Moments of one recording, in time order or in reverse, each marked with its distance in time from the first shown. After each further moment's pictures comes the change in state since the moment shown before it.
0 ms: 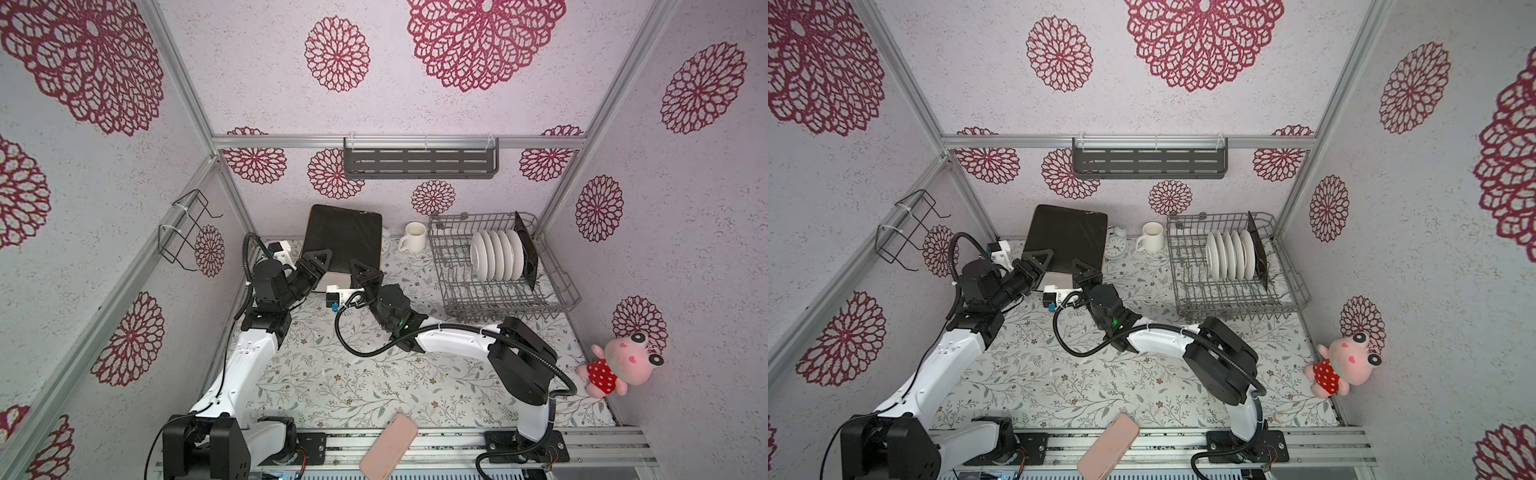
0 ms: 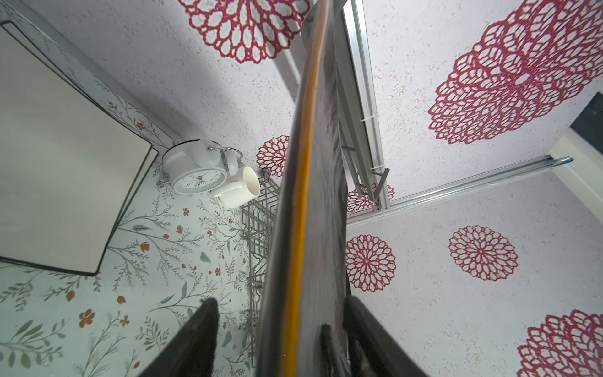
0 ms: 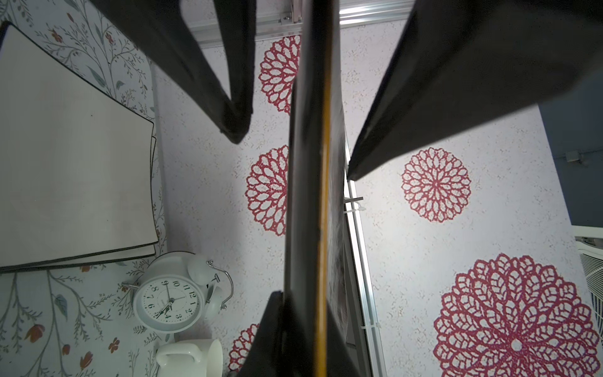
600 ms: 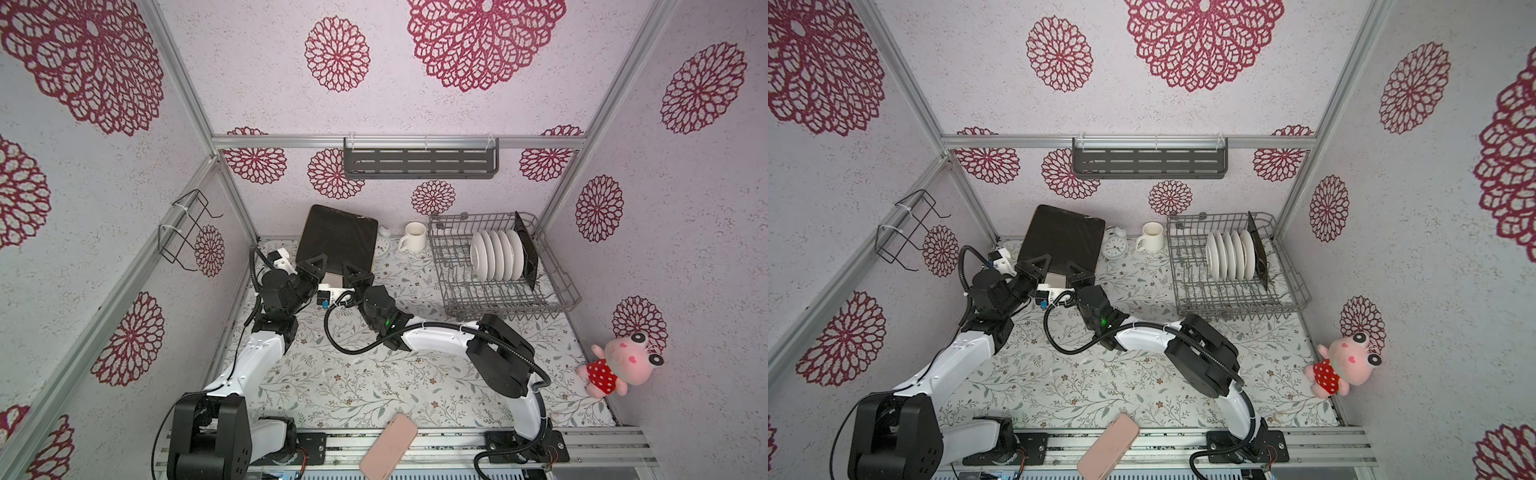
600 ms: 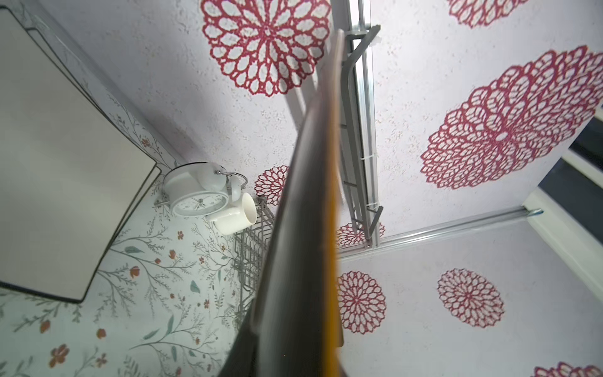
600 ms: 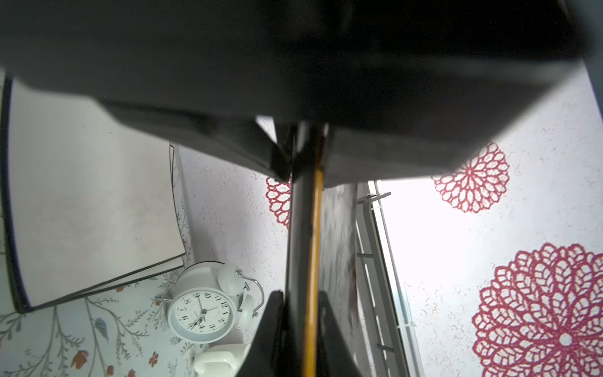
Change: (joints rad) left arm -0.019 0.069 -0.112 0.271 -0.124 -0.134; right arm 0.011 0.119 0.096 0.002 0.047 0.087
